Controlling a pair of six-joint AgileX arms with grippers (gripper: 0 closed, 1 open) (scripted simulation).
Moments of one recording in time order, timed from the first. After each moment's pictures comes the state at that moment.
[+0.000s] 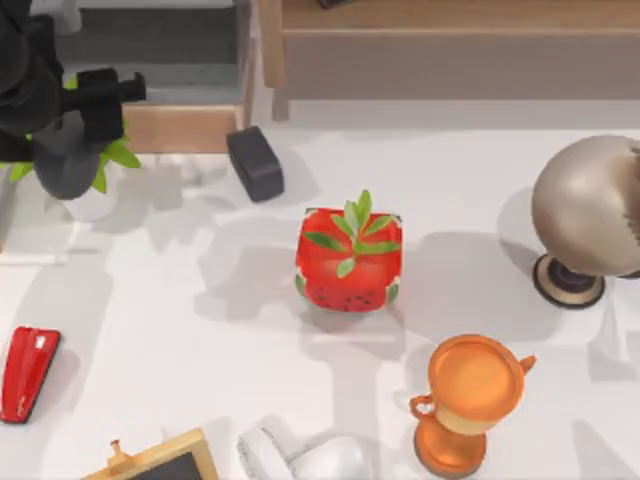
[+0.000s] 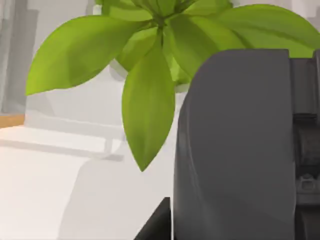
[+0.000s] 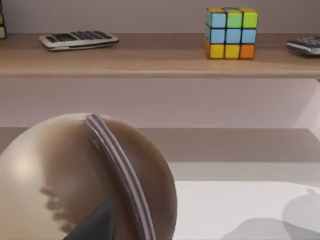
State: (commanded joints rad) left arm -0.16 1.73 1.44 -0.92 -0.03 -0.29; right arm 0.00 0.00 0.00 0.00 0.00 0.00
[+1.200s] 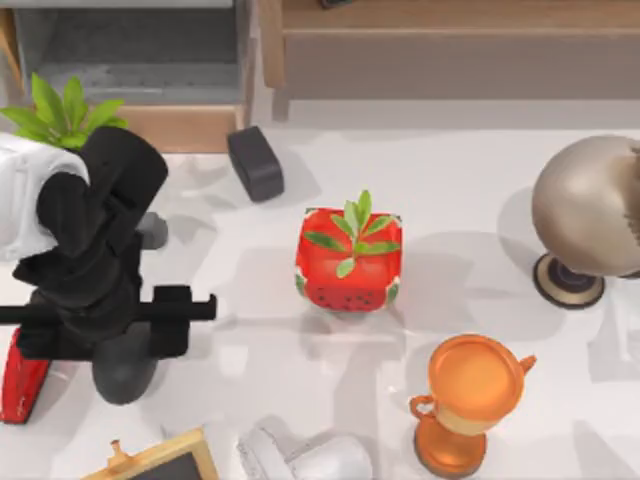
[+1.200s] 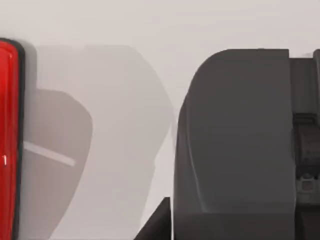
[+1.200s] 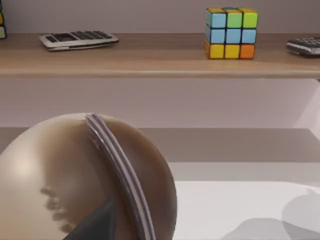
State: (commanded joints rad) left arm -0.39 1.61 0.91 -0.76 -0.04 -0.39; right arm 0.00 0.00 0.00 0.00 0.00 0.00
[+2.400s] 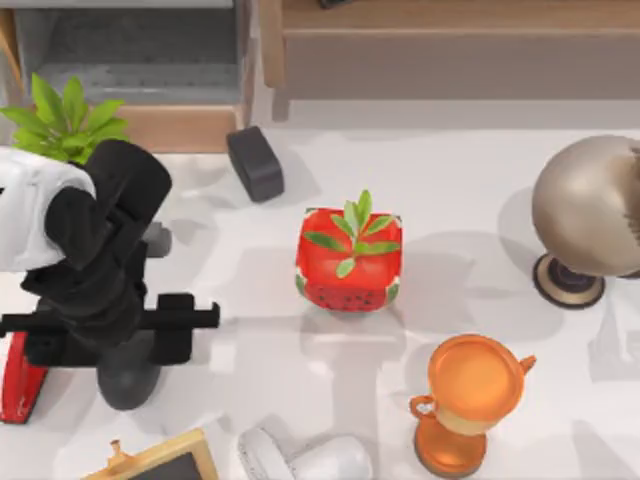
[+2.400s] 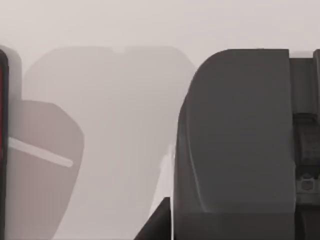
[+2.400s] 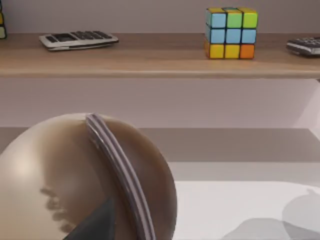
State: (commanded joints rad) left arm -0.40 1.64 0.87 -0.70 -0.04 -0.39; right arm 0.00 0.00 0.00 0.00 0.00 0.00
